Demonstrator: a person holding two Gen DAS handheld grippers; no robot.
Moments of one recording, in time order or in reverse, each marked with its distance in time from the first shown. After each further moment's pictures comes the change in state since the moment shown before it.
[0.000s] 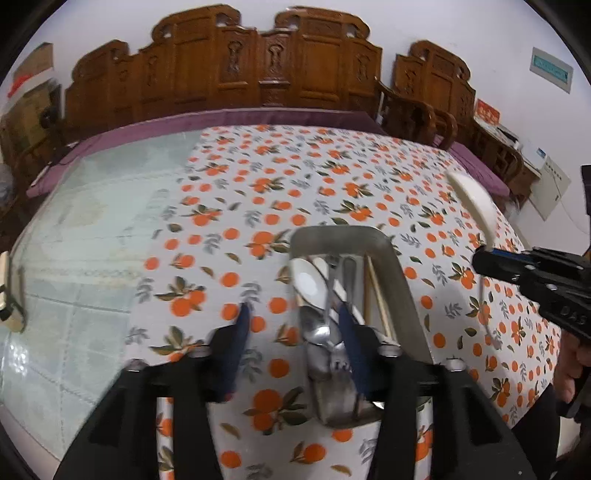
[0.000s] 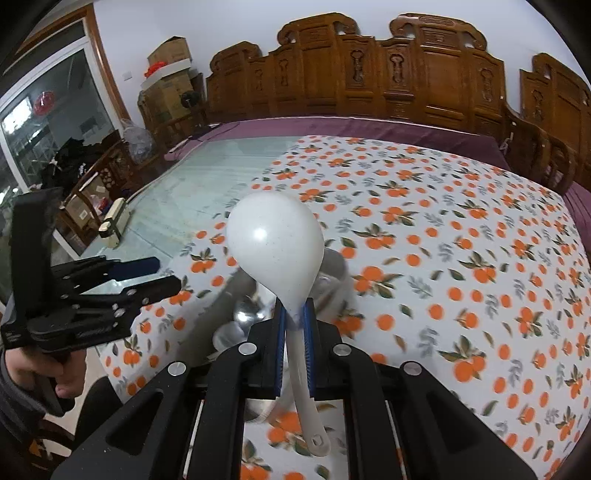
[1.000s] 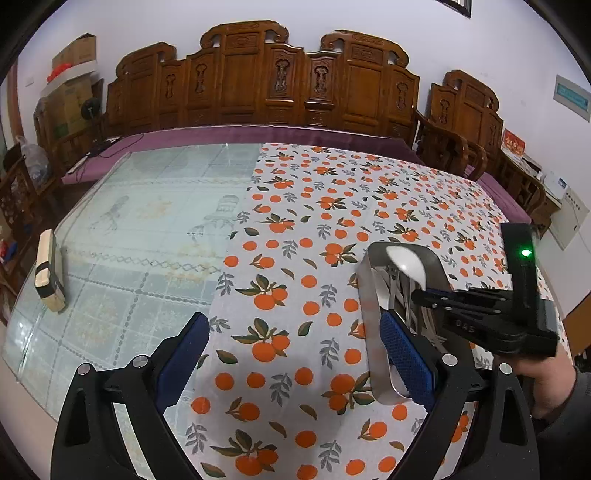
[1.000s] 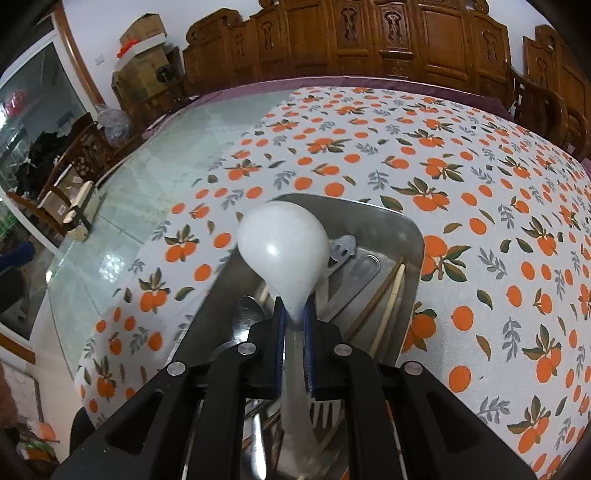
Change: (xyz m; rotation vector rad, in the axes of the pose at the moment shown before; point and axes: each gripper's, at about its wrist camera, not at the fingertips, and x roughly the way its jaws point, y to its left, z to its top) left arm -0.047 0.069 -0.016 -0.083 -0.067 0.081; right arm 0.116 0.021 -0.008 0.067 0.124 -0.056
